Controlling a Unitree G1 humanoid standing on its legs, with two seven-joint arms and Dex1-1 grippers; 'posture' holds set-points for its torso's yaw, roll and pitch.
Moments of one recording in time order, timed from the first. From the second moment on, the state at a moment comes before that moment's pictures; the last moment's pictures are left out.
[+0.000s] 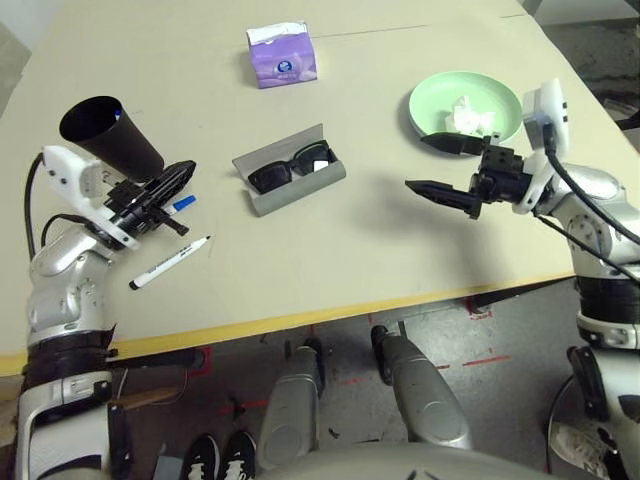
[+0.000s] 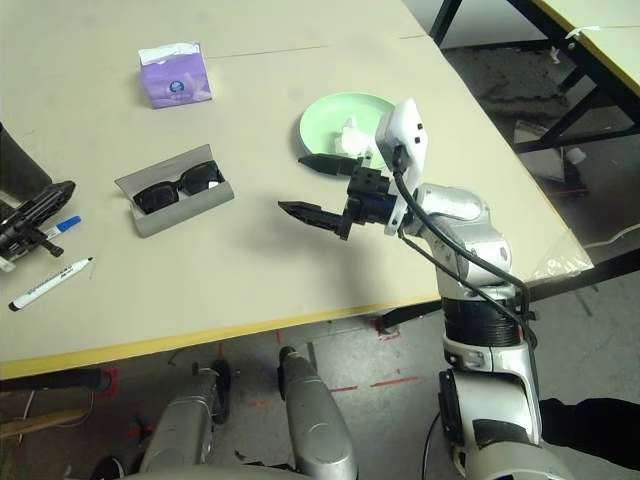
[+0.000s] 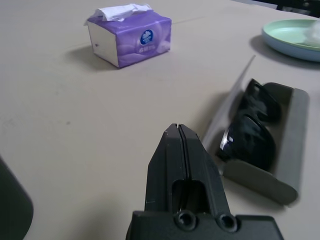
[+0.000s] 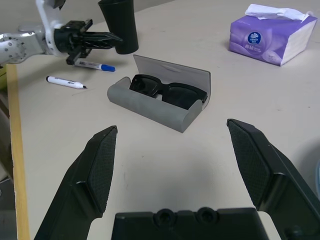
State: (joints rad) left arm -0.40 0.66 0.36 0.40 -0.44 -0.04 -0.89; right arm -0.61 -0.54 -0.07 -0.04 0.42 0.42 1.11
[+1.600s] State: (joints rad) left arm -0.48 0.66 0.23 0.53 -0.37 -0.08 -1.17; right arm -0.60 -0.62 -0.09 -0.11 0.54 0.47 1.02
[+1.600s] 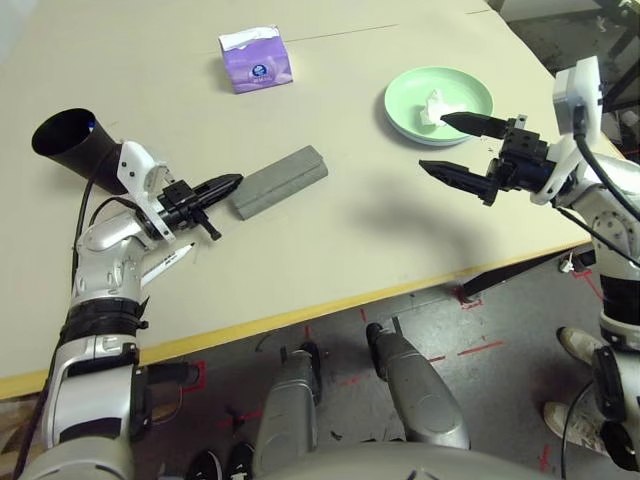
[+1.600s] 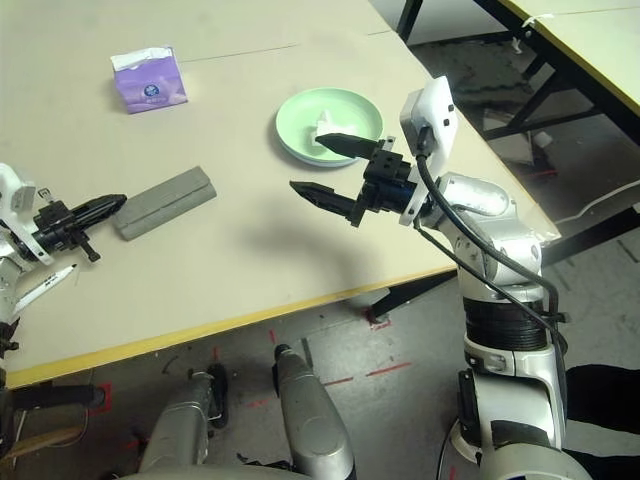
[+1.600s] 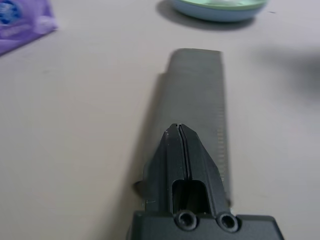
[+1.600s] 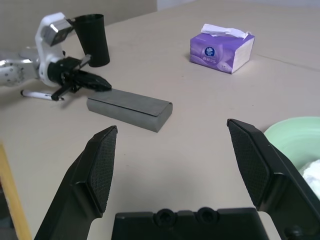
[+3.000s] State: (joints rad) left arm -0.45 0.80 0.18 0.45 -0.37 0.01 -1.38; right arm -0.52 -0.72 -0.02 -0.15 0.59 0.47 1.27
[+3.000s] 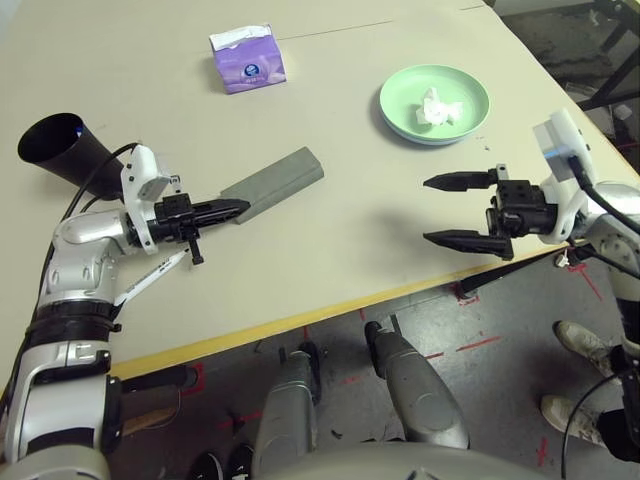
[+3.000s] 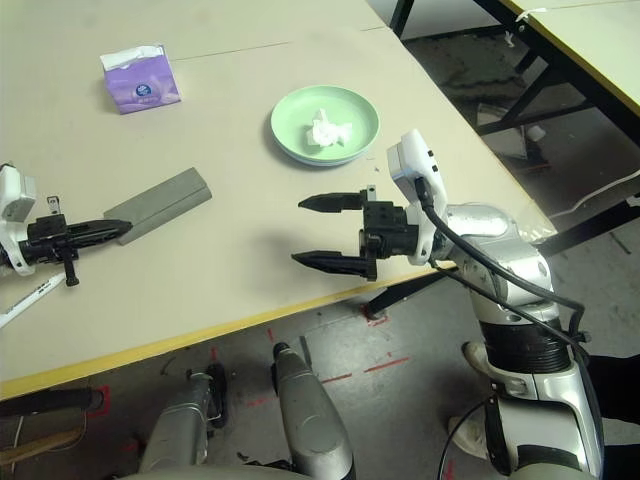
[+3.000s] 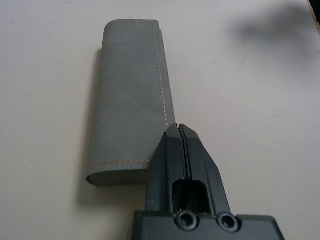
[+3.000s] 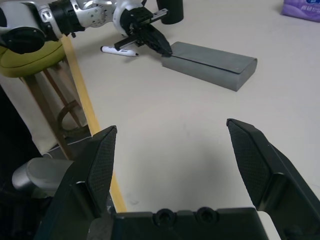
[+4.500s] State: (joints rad) left arm -0.12 1.12 0.28 0.19 -0.77 0.82 -1.60; right arm -0.61 -0.67 0.02 -0.04 0.57 0.41 1.29
